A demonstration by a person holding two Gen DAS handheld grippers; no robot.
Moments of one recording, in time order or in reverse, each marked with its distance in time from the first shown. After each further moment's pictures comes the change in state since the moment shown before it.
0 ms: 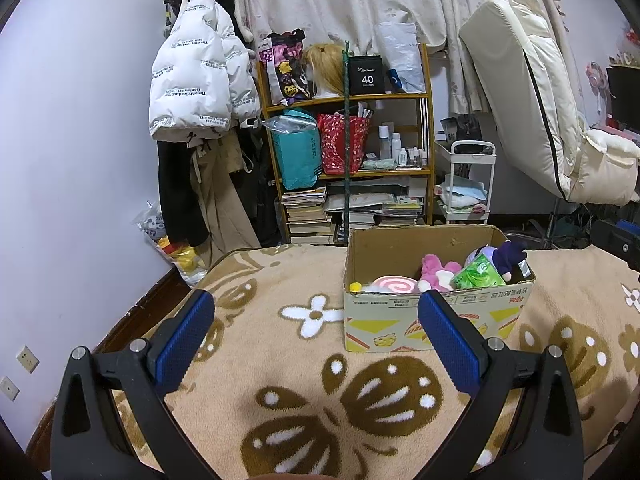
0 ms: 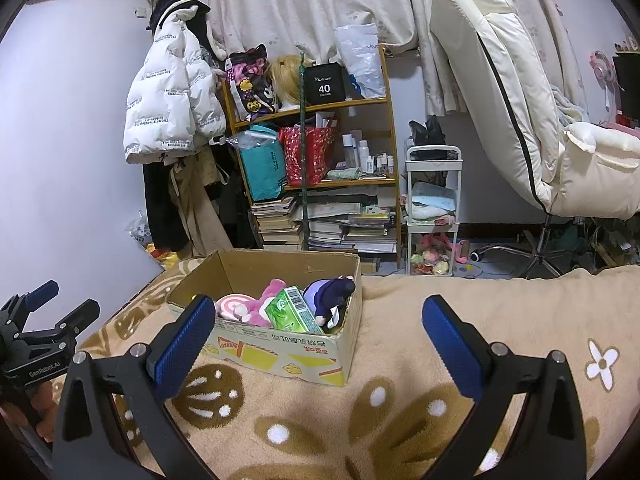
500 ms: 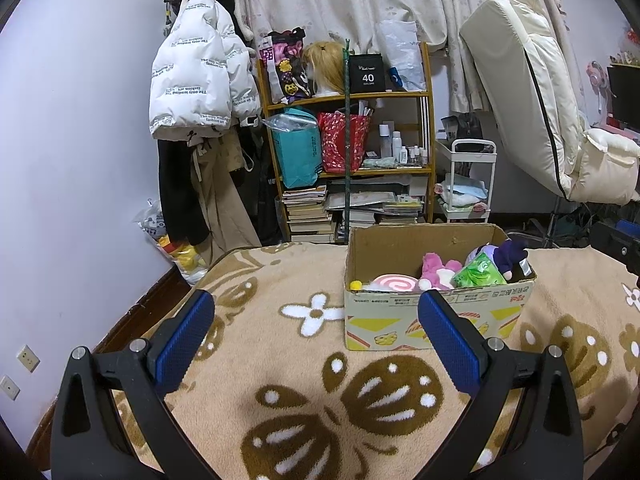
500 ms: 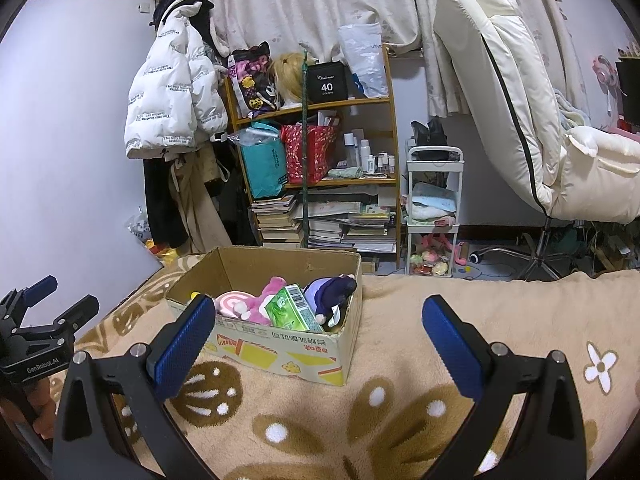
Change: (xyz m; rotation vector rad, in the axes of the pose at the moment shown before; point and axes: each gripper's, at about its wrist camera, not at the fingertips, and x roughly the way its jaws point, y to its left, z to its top) left arm 0.000 0.003 -0.002 -0.001 -0.001 -0.001; right arm 0.000 0.003 -0.001 -0.001 0.000 -0.003
